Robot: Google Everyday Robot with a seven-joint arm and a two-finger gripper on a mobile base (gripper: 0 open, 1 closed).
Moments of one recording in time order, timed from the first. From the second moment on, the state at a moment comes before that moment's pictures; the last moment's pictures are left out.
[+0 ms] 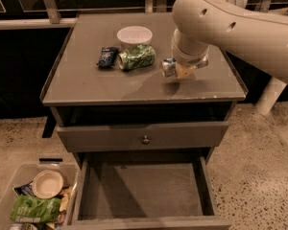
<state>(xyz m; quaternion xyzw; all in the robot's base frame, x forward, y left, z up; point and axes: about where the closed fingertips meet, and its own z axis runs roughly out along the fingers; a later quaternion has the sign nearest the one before) 0.664 -0.131 0.870 -0.74 0.60 -0.22 0.20</state>
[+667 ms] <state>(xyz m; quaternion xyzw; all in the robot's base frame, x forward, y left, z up) 0.664 -0.131 0.870 -0.74 0.60 -0.22 0.20</state>
